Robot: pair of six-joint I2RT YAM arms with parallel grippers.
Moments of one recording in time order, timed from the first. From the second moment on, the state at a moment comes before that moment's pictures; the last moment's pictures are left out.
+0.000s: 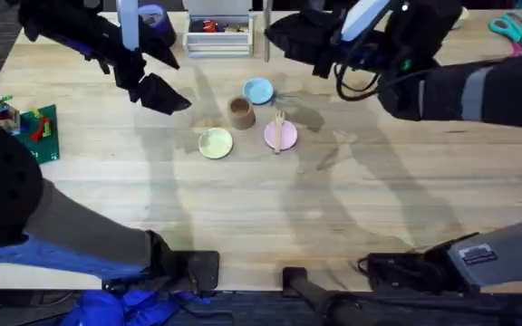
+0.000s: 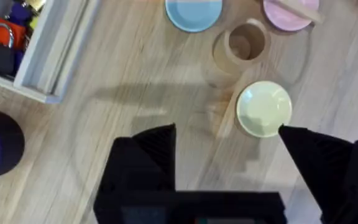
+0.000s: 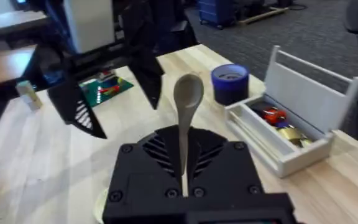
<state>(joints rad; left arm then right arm) 0.25 1.72 1.47 -1.24 0.63 1.39 0.31 1.71 0.85 0.86 -0.87 0.11</state>
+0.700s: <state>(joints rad) 0.29 1.72 1.47 -1.25 0.81 1.41 0.40 1.81 0.79 1.12 -0.83 0.16</state>
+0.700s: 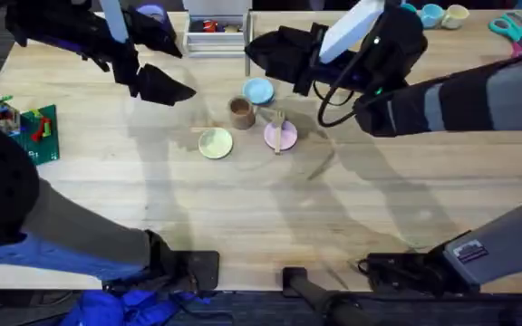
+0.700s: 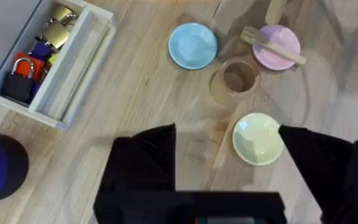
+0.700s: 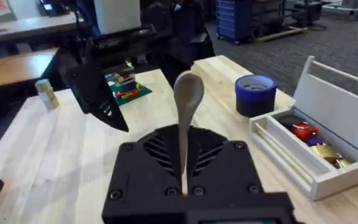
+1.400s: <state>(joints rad) 0.29 1.72 1.47 -1.25 0.82 1.41 0.45 1.92 0.79 1.26 -0.82 0.21</state>
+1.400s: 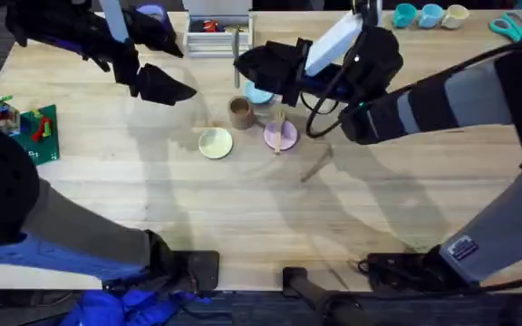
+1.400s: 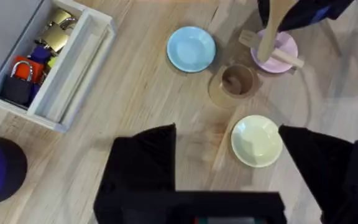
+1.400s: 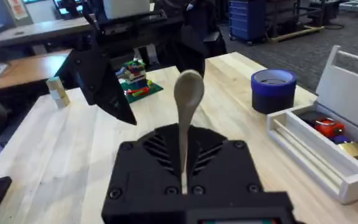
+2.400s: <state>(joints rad) 0.29 1.72 1.47 -1.25 0.82 1.41 0.47 2.10 0.78 1.35 -0.79 0.21</state>
